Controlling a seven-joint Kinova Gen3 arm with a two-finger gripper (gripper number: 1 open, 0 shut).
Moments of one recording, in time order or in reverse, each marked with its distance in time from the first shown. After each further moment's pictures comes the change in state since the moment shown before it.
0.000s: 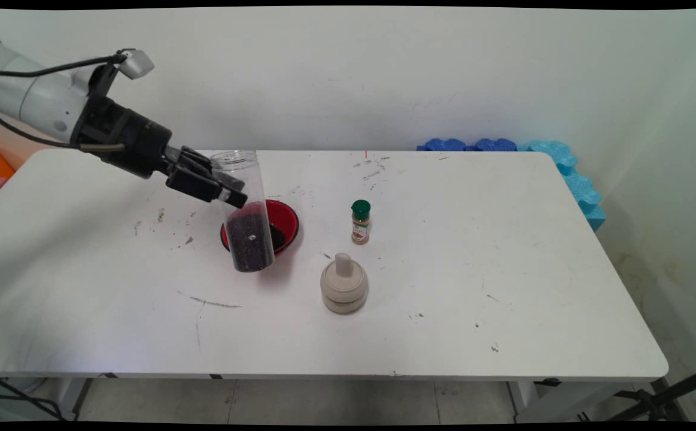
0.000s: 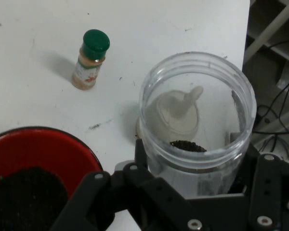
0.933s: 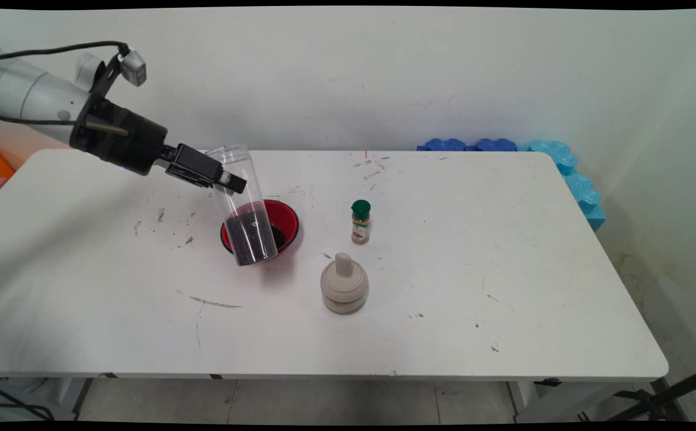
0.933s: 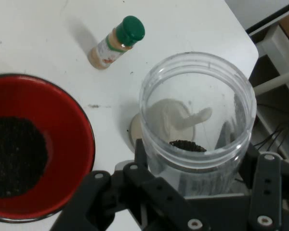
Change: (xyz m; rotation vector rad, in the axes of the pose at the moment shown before) arm -0.011 -0.021 -0.005 -0.002 0.034 -0.419
